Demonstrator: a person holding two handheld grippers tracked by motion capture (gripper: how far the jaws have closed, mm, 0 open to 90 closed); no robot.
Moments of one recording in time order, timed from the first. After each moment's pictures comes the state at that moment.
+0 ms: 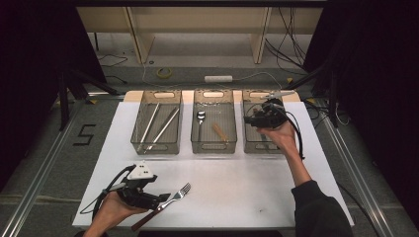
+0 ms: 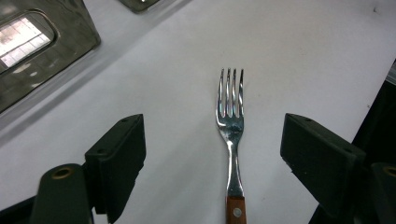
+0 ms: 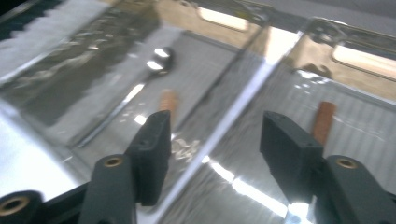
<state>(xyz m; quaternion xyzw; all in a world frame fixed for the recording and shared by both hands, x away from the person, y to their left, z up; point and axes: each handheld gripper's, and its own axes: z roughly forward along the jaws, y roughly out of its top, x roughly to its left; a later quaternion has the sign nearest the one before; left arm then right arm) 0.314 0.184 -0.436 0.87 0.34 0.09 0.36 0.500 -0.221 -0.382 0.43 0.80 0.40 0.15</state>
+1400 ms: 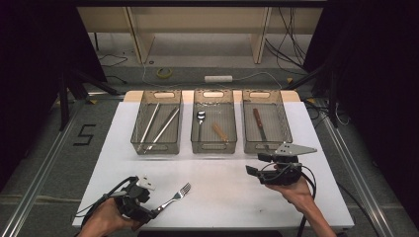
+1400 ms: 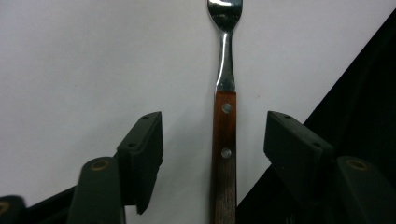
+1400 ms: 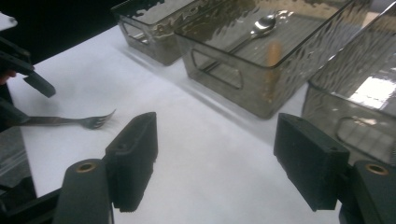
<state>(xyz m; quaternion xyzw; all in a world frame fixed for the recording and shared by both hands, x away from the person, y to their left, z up) 0.299 0.188 -0.450 0.92 0.35 0.03 0.20 0.354 -0.237 -0.418 0.35 0.79 0.48 0.10</state>
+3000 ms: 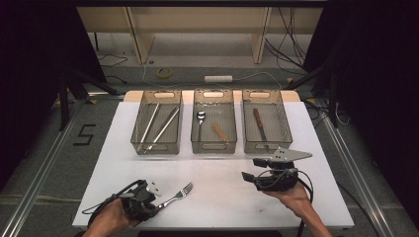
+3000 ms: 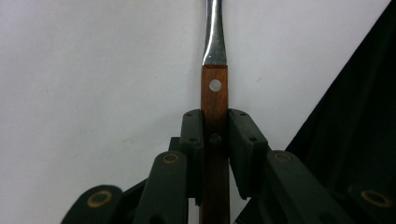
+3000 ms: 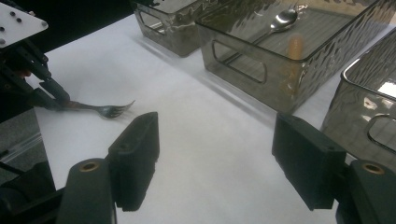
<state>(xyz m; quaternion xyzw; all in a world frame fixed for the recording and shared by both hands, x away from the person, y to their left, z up) 0.302 0.177 -0.461 0.94 0.30 0.02 0.16 0.343 -0.227 -0.420 0.33 0.81 0.48 0.10</state>
